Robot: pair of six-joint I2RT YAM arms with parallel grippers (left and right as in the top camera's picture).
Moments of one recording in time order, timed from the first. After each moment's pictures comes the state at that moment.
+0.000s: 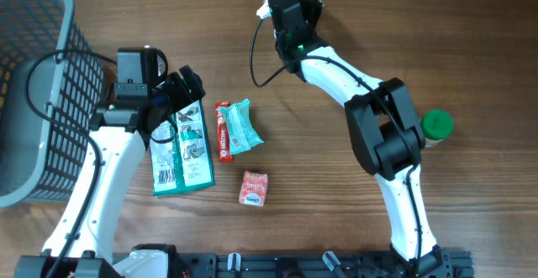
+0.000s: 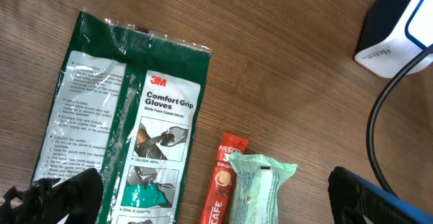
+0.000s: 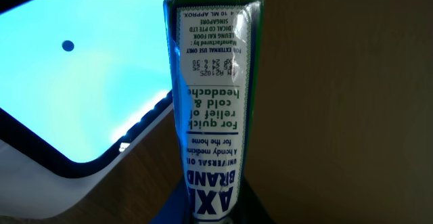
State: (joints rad) left arm -0.05 1.37 1.03 -0.62 0.06 -0.55; right arm 0.49 2.38 1.78 0.11 0.77 -1.12
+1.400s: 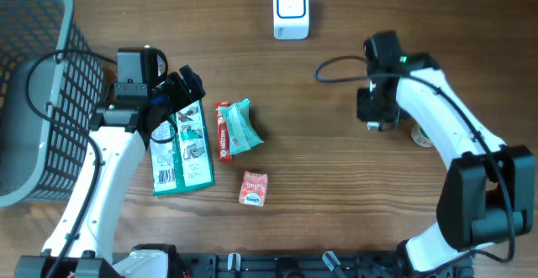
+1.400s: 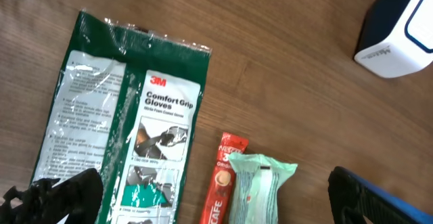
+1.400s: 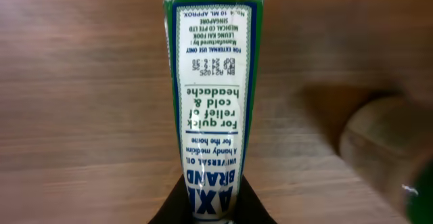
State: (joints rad) left arm -0.05 1.37 1.03 -0.62 0.06 -0.55; right arm 0.20 1.75 1.22 -0.95 0.12 0.24
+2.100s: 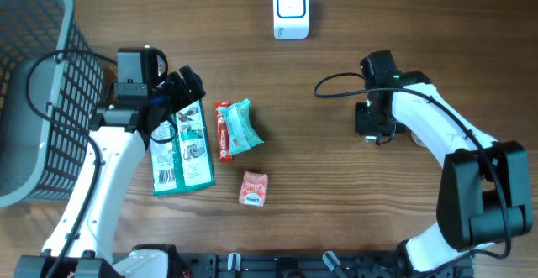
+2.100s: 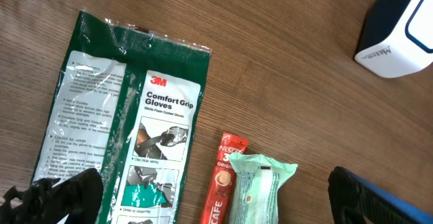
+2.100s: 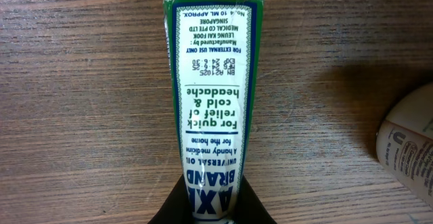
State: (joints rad) left arm -0.05 1.37 1.03 -0.62 0.06 -0.55; right arm 0.20 1.76 1.09 -0.85 0.12 0.25
